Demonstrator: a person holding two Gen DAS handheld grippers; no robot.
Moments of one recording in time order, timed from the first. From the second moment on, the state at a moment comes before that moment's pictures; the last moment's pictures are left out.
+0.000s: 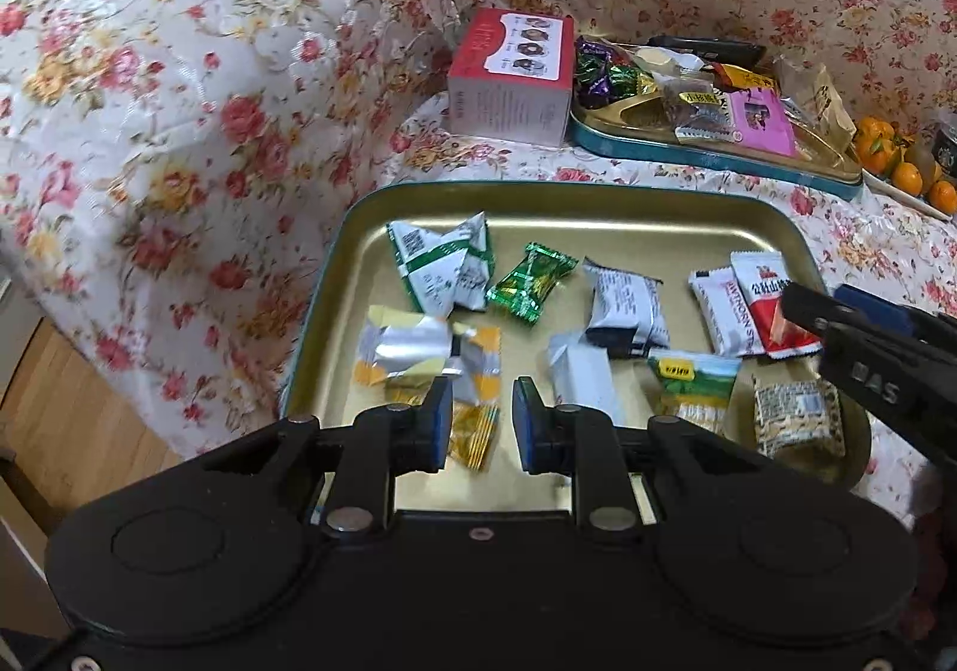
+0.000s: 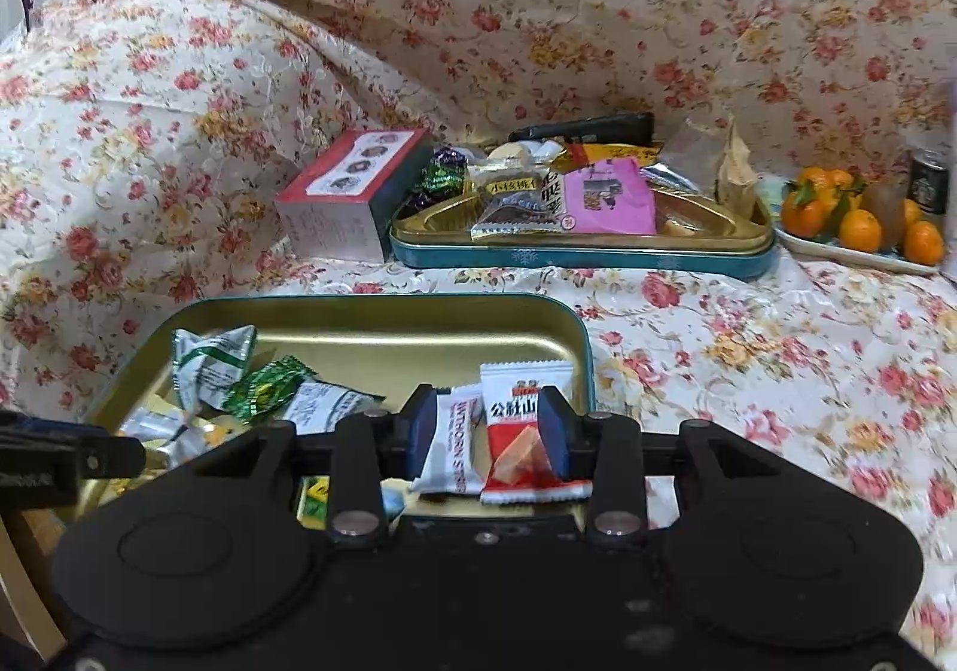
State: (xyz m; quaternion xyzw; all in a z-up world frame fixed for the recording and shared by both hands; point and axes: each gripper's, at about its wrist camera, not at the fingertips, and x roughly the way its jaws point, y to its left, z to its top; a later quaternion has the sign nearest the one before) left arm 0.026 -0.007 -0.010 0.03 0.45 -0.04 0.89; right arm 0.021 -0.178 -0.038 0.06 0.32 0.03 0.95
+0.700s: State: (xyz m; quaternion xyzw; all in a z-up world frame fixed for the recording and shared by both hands) left arm -0.004 0.012 -0.013 0.02 0.45 -0.04 0.89; right arm -0.056 -0.152 -0.014 0.06 0.32 -0.04 0.94
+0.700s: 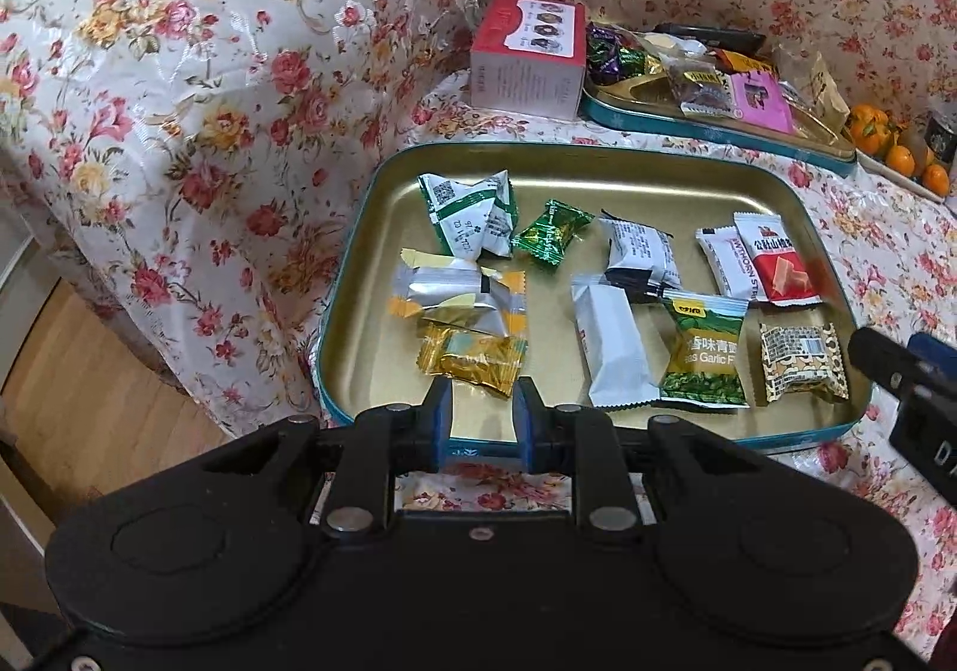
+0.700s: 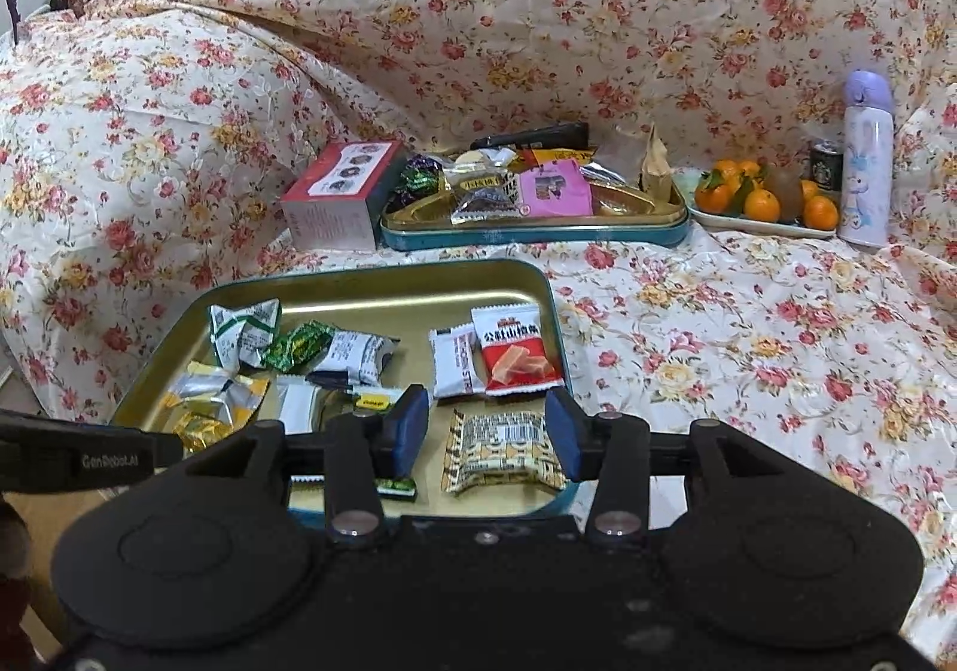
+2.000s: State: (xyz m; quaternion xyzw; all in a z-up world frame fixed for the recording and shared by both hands) left arm -0.003 0.011 -0.014 0.02 0.45 -0.05 0.89; right arm -0.053 -0.145 -0.020 0.06 0.35 -0.04 0.93
